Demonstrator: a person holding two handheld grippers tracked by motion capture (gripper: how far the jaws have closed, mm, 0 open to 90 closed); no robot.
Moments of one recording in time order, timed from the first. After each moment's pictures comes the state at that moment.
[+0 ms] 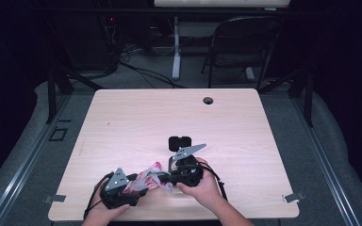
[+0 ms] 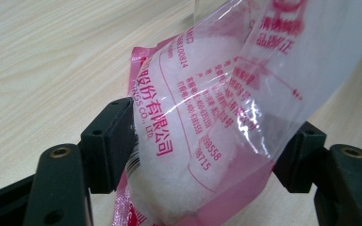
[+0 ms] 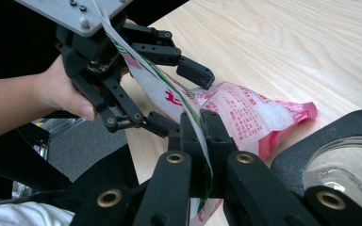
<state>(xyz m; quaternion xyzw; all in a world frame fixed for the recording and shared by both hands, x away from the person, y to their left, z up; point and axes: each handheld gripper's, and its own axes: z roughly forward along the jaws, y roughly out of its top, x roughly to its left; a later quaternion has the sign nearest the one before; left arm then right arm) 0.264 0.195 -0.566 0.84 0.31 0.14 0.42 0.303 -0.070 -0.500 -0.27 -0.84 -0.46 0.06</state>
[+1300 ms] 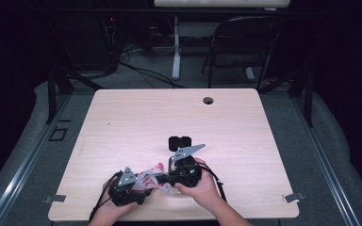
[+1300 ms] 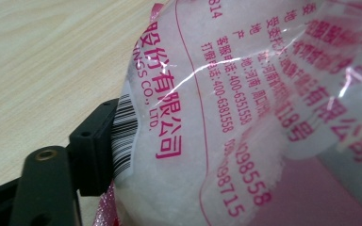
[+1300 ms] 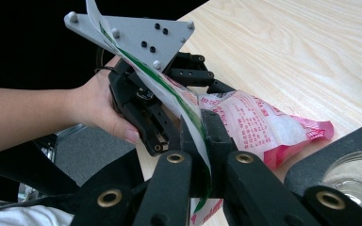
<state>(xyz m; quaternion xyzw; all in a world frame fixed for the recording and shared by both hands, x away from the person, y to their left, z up) 0.279 0.178 -0.589 0.86 0.34 0.13 0.37 0.302 -0.066 -0.499 -0.27 -0.84 -0.48 0.07</state>
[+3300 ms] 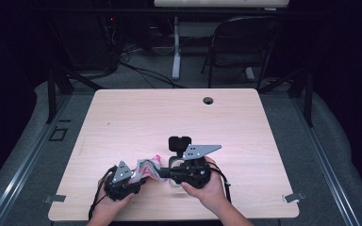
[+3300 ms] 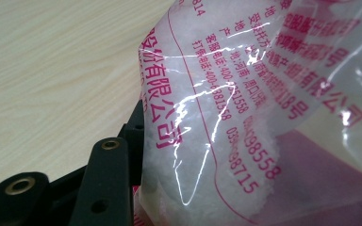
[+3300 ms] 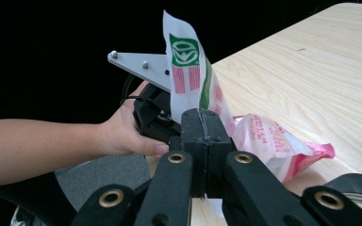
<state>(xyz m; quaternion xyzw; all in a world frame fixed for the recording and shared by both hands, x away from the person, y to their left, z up) 0.282 0.183 -0.559 0.83 0.35 0.18 0.39 0.283 -0.085 -0.464 -0.24 -0.79 -0.56 0.04</state>
